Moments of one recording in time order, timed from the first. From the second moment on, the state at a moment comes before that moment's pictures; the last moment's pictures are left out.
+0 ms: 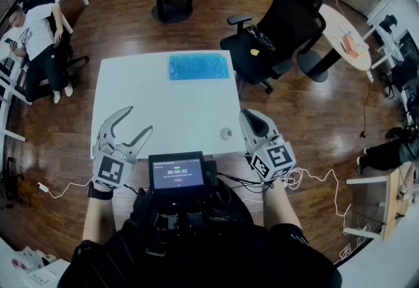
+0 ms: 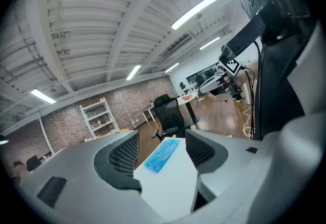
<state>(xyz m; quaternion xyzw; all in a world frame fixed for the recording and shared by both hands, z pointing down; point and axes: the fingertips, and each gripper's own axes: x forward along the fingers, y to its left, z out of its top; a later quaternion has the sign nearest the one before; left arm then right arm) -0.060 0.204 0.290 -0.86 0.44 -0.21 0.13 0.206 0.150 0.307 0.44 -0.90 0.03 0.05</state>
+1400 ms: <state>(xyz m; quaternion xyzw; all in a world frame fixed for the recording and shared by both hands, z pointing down) 0.032 0.197 0.310 -0.86 0.43 -0.25 0.14 0.282 0.142 0.319 0.41 -0.91 0.04 0.05</state>
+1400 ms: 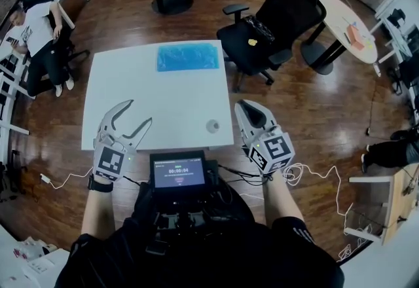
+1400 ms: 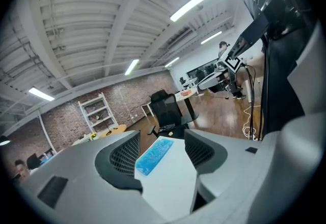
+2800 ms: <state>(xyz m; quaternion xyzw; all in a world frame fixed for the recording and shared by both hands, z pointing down) 0.067 0.106 0.374 -0.88 0.36 -0.27 0.10 0.273 0.089 0.355 0.43 -0.90 0.06 0.08</state>
